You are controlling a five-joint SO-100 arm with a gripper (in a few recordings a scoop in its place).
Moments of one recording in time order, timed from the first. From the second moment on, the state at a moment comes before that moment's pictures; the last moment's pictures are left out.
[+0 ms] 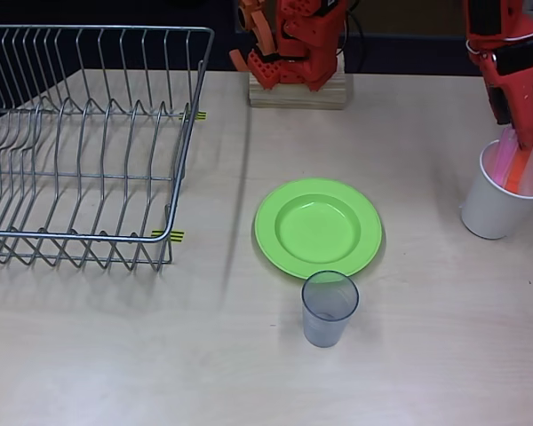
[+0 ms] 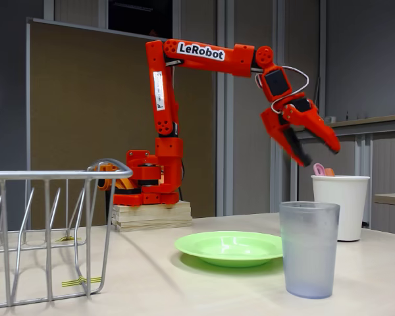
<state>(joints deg) -60.6 97.7 109.0 55.5 47.4</state>
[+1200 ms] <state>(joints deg) -61.3 94.9 112.1 50.4 50.5</state>
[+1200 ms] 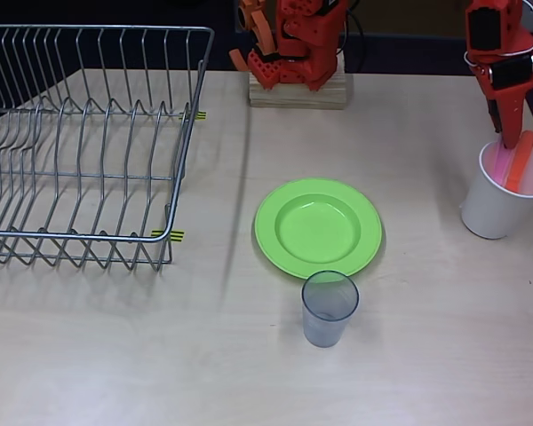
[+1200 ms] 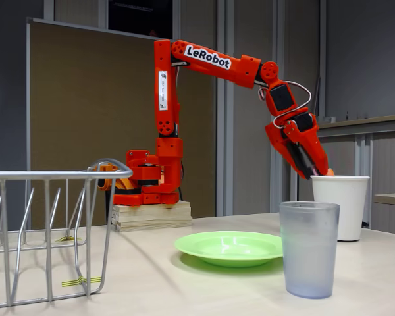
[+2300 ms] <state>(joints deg) -57.2 97.0 83.6 75.0 32.5</state>
